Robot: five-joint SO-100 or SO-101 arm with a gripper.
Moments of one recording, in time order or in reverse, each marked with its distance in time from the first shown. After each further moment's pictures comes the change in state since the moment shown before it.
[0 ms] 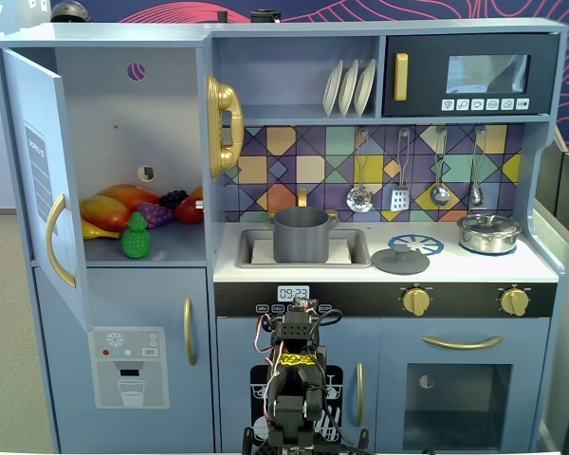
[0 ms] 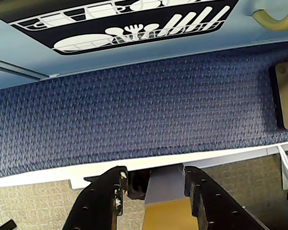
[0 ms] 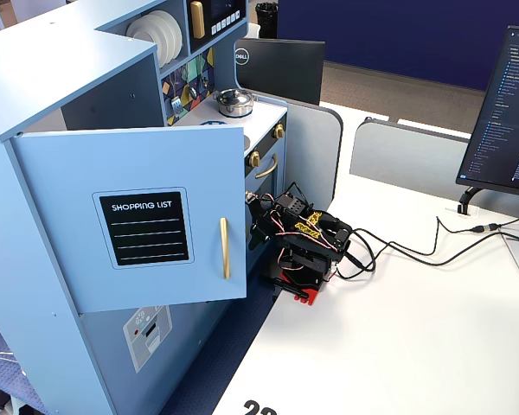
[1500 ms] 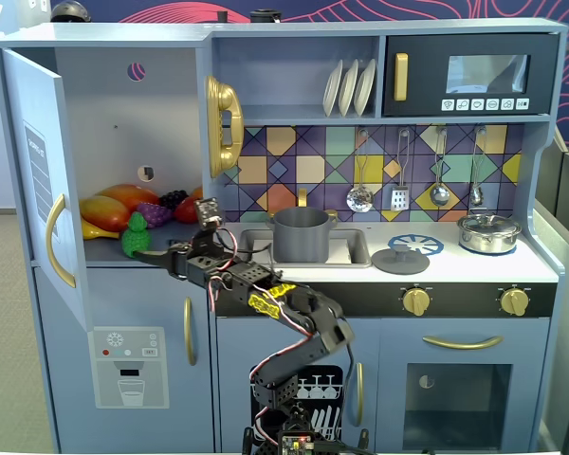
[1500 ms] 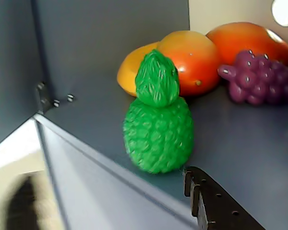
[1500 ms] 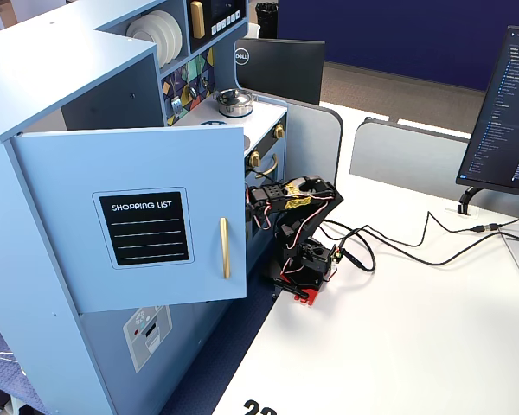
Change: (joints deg) arm -51.0 -45.2 -39.3 -81.6 -1.3
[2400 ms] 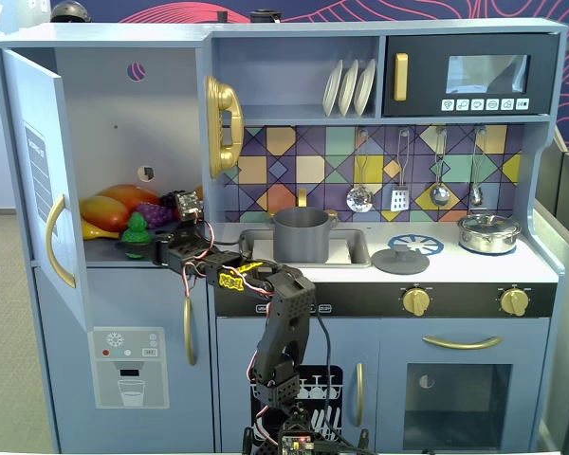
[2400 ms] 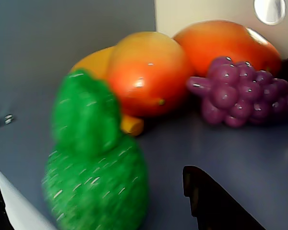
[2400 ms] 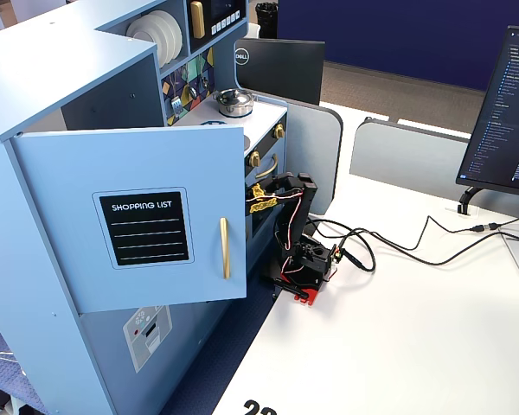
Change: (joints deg) arm 4.0 -32.6 -21.6 -11.5 1.3
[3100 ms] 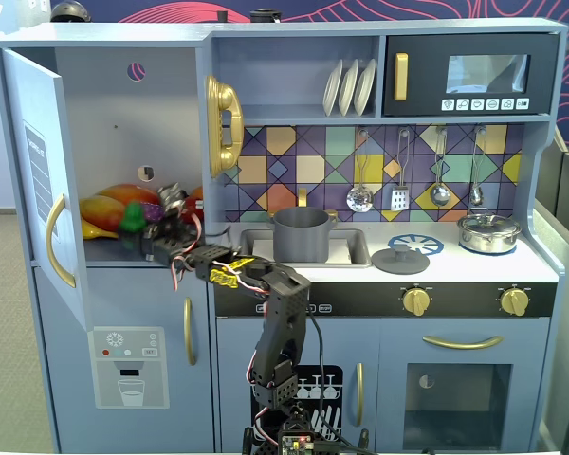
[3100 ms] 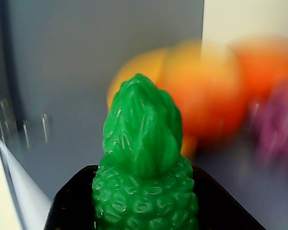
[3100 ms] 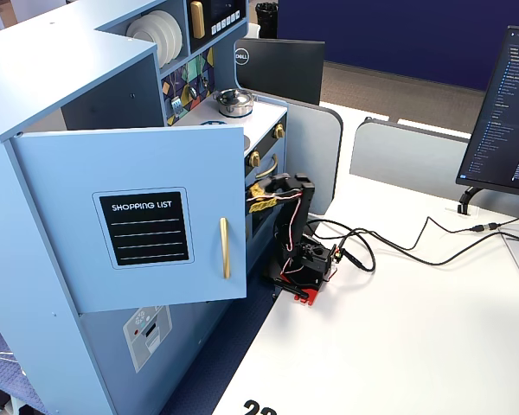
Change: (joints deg) arm -4.3 2.9 -6.0 -1.3 -5.4
